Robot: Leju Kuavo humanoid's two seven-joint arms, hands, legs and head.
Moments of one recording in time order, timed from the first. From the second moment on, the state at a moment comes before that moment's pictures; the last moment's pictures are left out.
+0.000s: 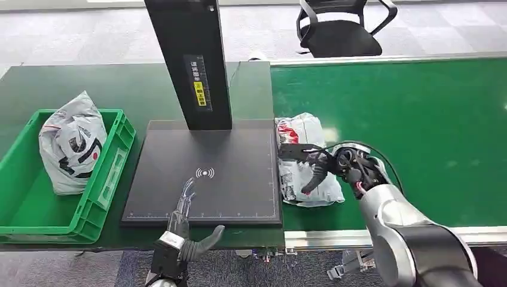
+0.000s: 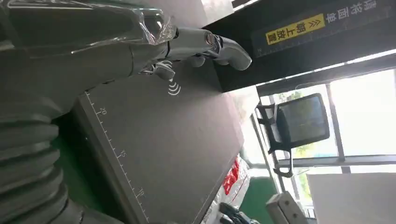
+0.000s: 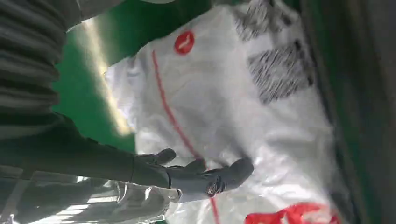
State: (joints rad) left arm 0.00 -0.23 -0.15 -1.11 -0.35 0.12 -0.59; right arm -0.93 0.06 0.09 -0.24 1.05 0.83 0.02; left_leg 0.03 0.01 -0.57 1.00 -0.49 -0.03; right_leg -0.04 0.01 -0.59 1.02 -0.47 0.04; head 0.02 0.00
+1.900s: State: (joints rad) left arm 0.02 -0.23 -0.14 -1.16 -0.34 0.15 -0.56; right arm -0.92 0.16 0.62 -0.23 1.39 0.65 -0.06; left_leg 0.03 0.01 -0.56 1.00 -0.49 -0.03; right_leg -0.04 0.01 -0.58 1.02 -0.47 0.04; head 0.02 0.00
